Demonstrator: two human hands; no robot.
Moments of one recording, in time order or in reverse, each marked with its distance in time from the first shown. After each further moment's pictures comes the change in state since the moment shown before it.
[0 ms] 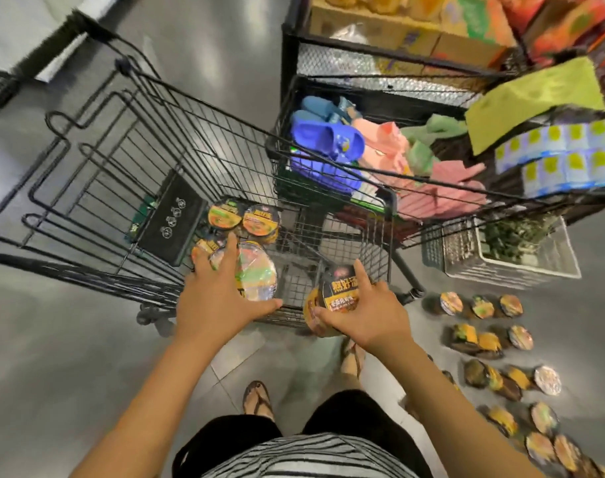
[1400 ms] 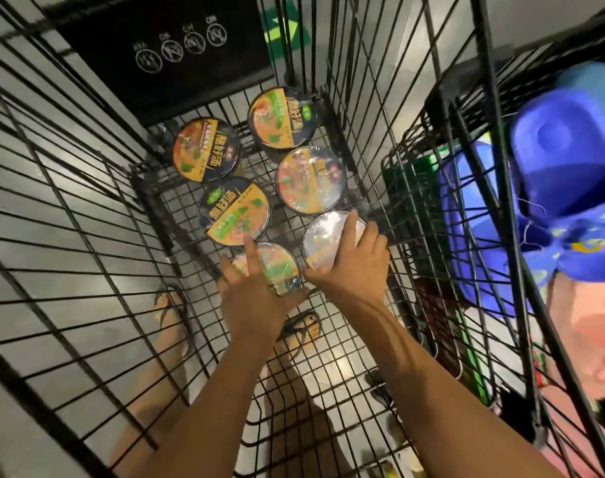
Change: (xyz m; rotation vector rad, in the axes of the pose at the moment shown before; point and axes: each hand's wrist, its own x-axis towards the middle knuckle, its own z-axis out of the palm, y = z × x) left_hand 0.243 0.106 0.293 -0.448 0.007 -1.124; right_hand 0.431 -0.035 0.136 -0.616 -0.208 -0.763
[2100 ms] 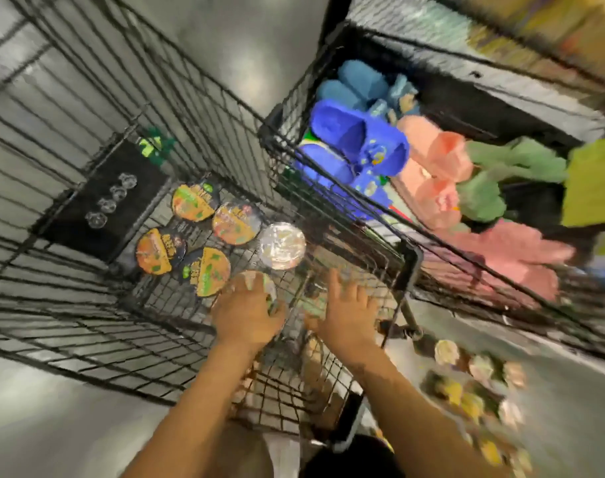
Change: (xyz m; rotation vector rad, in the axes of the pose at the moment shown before) left_hand -0.057 -0.002 -0.134 0.558 -0.222 0.819; right_hand -0.207 -0.038 -0.068 0.250 -0.148 0.515
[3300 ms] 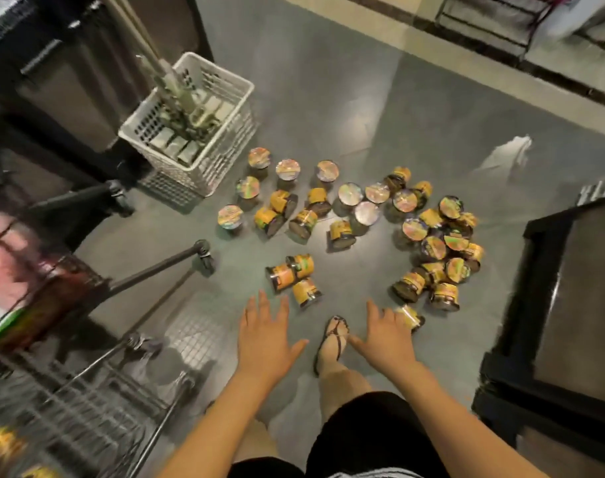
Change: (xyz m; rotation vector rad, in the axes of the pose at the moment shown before) left_hand -0.364 0.260 0.302 1.062 -0.318 1.273; right_hand -0.438 0.273 0.399 1.110 0.011 1.157
